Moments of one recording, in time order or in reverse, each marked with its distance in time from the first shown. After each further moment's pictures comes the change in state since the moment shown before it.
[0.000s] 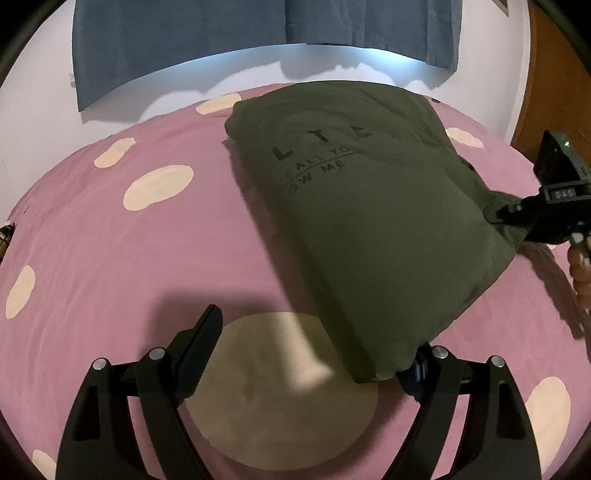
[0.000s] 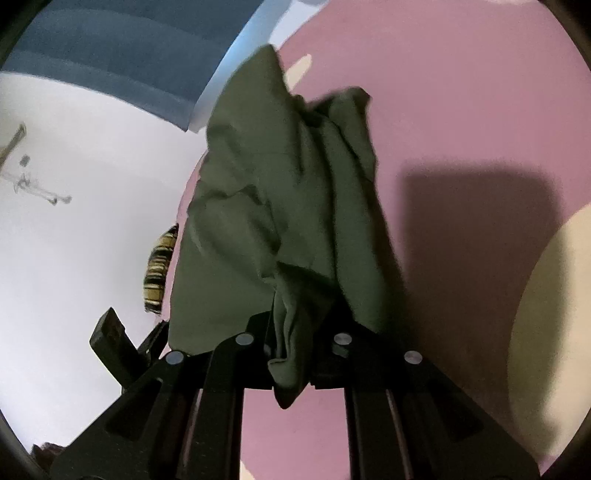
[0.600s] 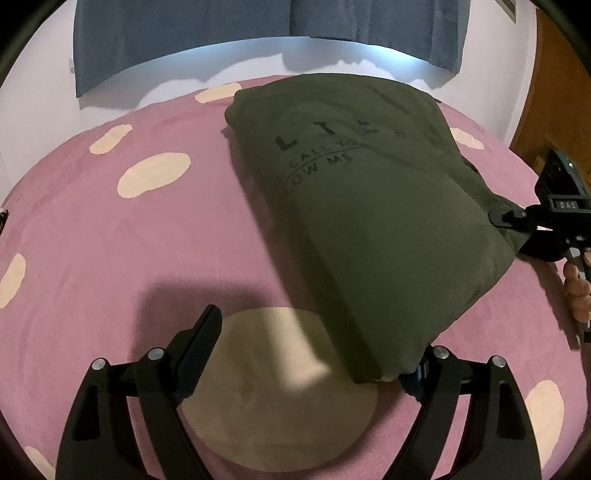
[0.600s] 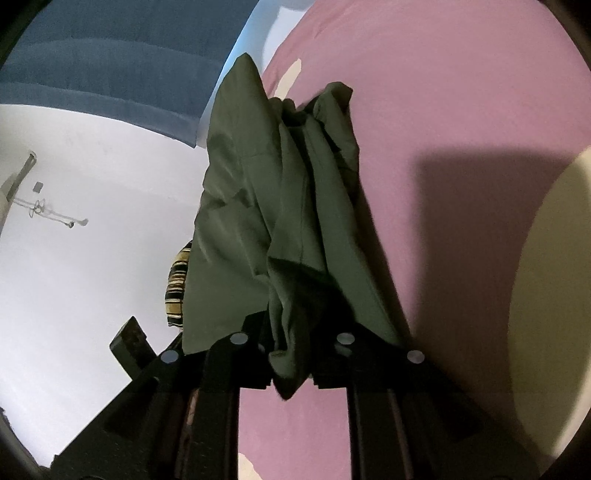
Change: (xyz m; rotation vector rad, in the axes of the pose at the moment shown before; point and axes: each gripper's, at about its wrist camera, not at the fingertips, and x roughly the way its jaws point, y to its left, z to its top) left arm 0.006 0.008 0.002 -0.037 0.030 -0.041; right arm -0.015 -0.021 -0.009 0.073 -0.031 0.082
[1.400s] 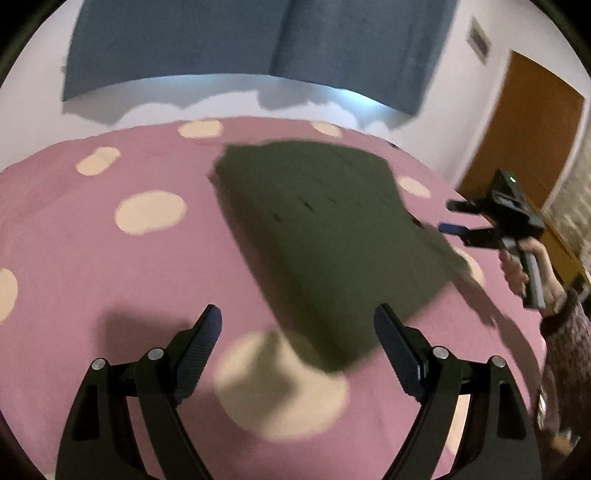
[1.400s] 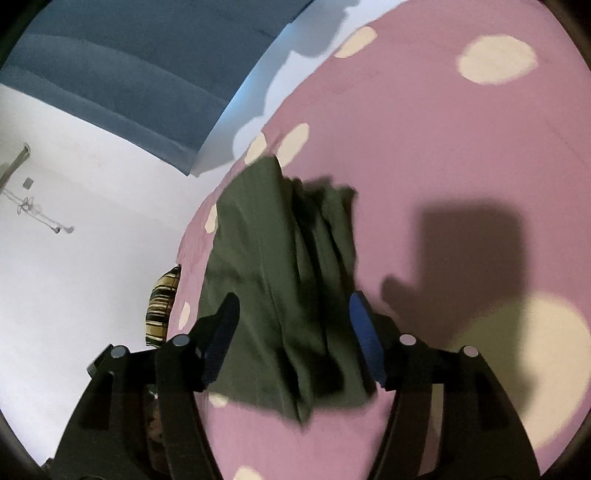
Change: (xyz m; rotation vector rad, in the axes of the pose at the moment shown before) left arm -0.057 0.049 0.028 -0.045 -0.118 -0.212; right arm -0.058 0.037 0.055 -0.098 -0.119 -0.107
